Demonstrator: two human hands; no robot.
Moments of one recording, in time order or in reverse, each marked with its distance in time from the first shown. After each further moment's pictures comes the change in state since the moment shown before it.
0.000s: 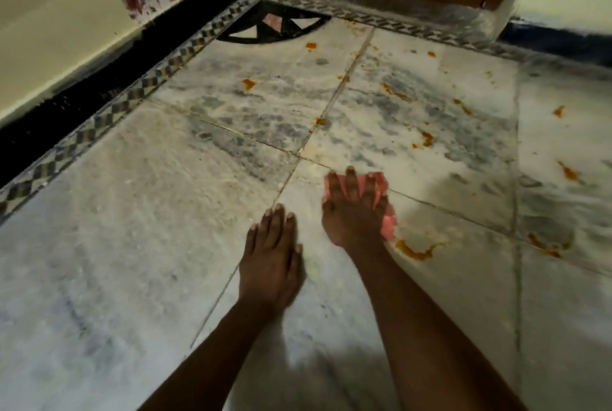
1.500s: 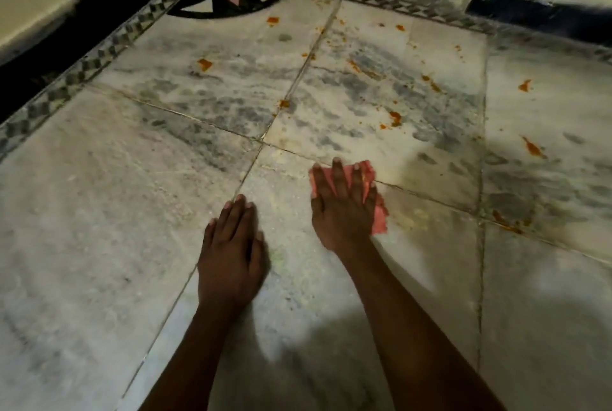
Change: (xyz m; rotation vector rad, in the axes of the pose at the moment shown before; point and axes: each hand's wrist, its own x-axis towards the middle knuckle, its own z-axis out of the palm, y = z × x) left_hand 0.001 0.011 -0.002 -0.058 0.120 -0.076; right_hand -0.017 0.042 -0.005 0.025 0.080 0.019
